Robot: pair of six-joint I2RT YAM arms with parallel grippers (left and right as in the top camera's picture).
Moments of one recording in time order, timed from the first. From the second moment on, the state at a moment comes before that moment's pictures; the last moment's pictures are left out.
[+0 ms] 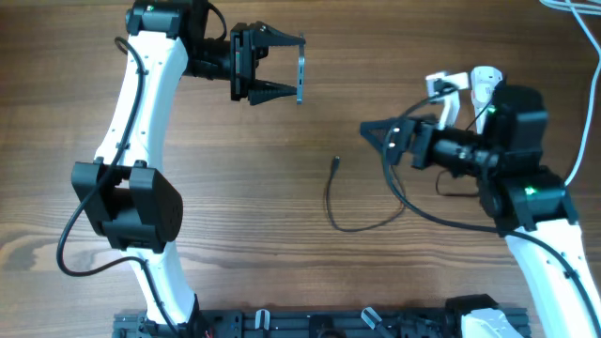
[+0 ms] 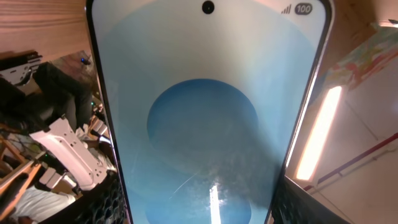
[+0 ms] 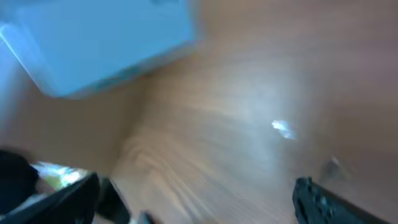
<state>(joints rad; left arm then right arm) -0.12 2.07 2.04 -1.53 1.53 -0.73 0.17 1.11 1.07 -0.61 -0.69 0.44</state>
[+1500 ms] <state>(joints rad) -0.12 2.07 2.04 -1.21 1.26 -1.05 0.71 1.70 1.81 -0.86 0.21 0.39</state>
